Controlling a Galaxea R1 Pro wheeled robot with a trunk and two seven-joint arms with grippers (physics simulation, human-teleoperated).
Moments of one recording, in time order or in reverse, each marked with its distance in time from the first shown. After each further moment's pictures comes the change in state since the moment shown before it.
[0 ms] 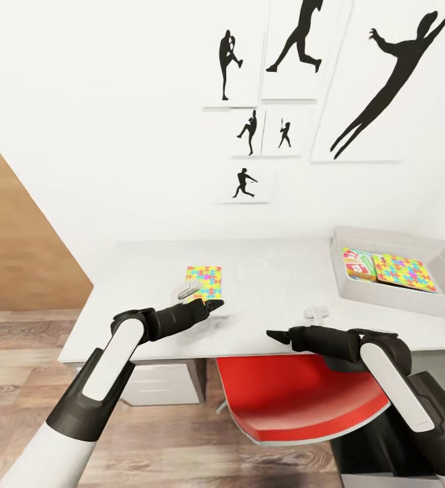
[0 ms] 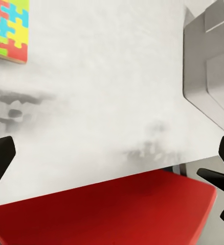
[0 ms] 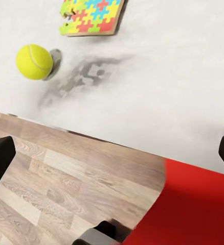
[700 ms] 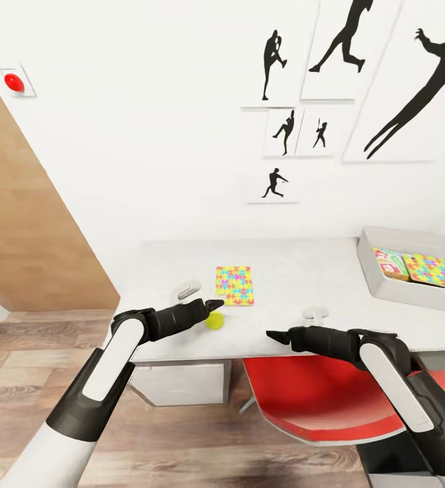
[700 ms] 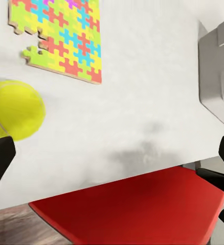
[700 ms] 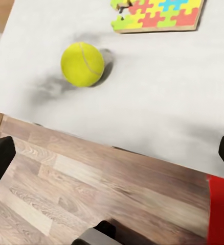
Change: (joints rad) left arm 0.000 0.000 -0.001 0.000 0.001 0.000 -0.001; right arm 0.000 0.000 0.004 0.000 0.003 -0.002 0.000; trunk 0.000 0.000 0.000
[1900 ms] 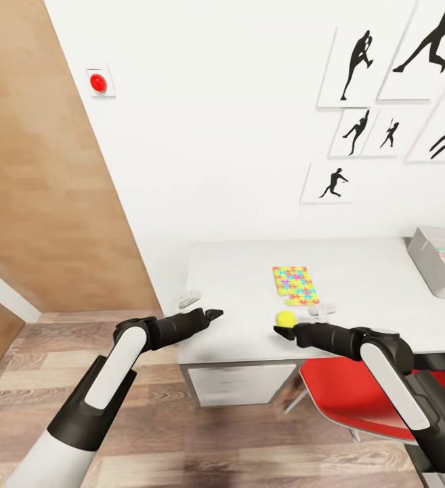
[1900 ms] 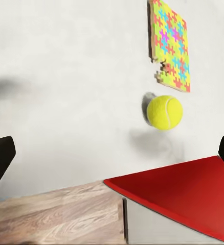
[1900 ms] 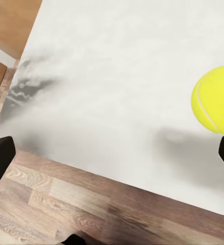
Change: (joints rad) left arm 0.033 -0.001 -0.008 0.022 -0.016 -0.006 0.009; right arm -0.003 0.000 -0.018 0.021 0.120 -0.054 0.002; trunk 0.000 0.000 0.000
